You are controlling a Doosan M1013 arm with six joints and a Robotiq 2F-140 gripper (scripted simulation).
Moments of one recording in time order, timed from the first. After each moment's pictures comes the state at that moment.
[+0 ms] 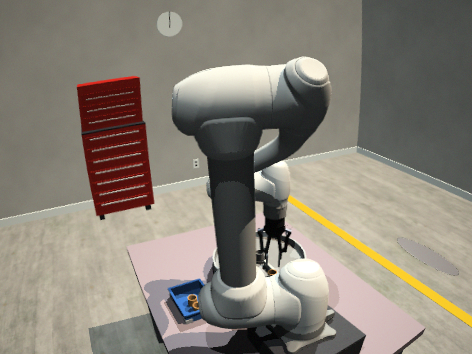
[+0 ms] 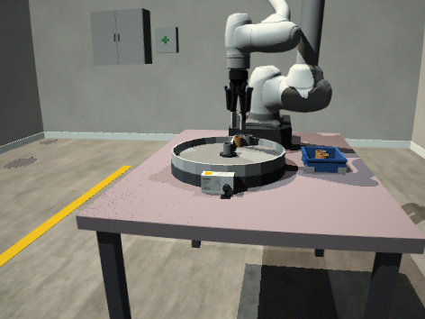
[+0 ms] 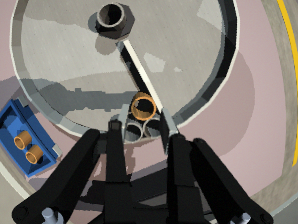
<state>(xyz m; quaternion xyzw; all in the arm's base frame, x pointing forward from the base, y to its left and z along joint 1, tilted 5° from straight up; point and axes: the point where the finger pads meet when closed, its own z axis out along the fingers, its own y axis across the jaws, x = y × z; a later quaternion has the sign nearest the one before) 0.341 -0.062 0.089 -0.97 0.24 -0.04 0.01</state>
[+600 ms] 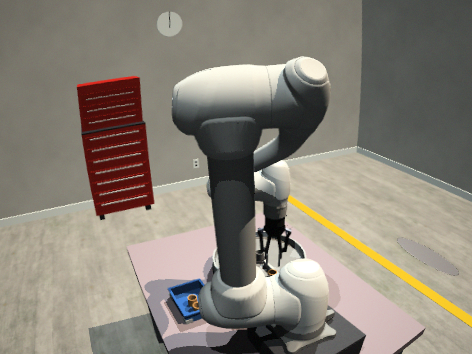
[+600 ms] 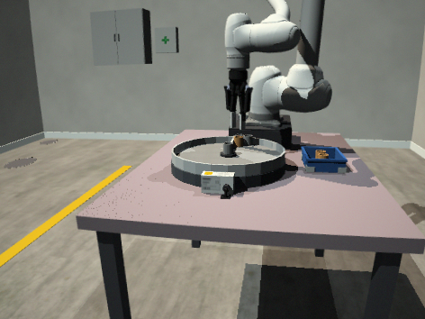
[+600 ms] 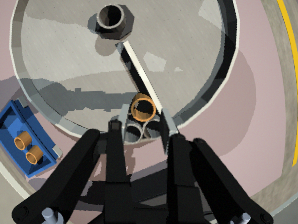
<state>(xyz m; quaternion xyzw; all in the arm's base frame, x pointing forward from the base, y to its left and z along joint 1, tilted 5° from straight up) 0.342 -0.063 0.089 -0.97 0.24 -0.04 0.01</state>
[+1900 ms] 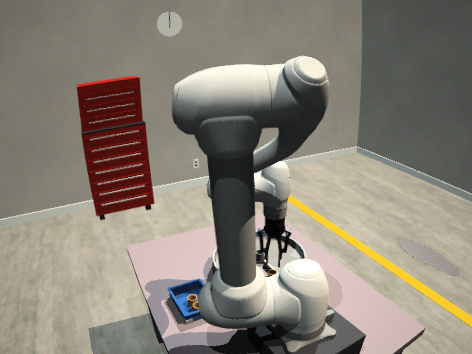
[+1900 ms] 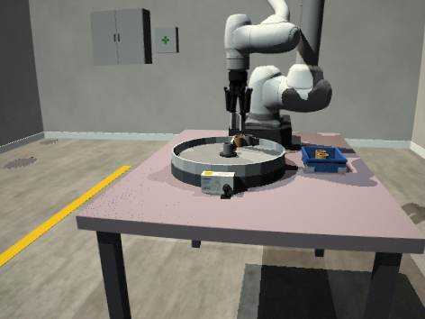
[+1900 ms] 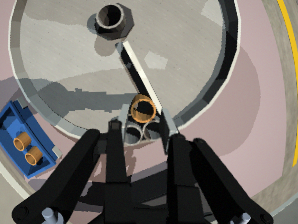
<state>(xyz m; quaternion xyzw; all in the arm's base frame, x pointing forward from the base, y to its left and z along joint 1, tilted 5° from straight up) 0.343 -0.063 0.086 -0.97 0.24 -0.04 0.01</state>
